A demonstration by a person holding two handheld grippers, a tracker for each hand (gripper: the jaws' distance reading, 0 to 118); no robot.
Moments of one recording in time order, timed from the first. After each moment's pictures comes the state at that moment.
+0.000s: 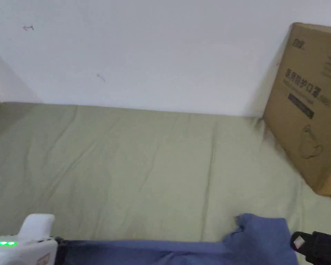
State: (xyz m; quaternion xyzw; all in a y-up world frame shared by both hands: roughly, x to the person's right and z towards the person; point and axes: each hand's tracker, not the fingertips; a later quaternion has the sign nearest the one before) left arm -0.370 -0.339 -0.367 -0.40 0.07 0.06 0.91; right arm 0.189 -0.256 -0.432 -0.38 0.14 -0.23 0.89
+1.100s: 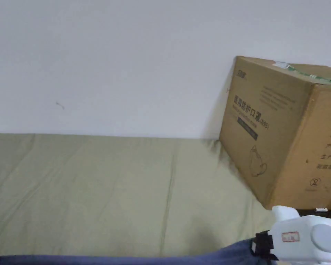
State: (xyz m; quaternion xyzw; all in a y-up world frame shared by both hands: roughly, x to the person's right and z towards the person) left arm -0.368 -0.243 -0.338 -0.36 0.05 0.08 0.93; right arm 0.214 -0.233 -0.480 -0.44 0.12 -0.06 0.89
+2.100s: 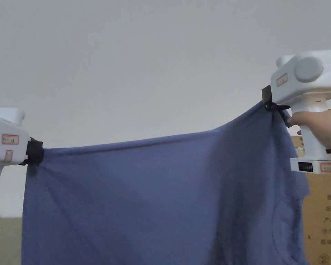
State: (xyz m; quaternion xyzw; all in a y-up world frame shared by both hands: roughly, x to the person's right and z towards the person) left arm -0.349 0.070 -0.463 -0.16 0.04 0.01 0.99; right arm 0.171 0.184 -0.565 -0.11 0.02 0.04 0.99
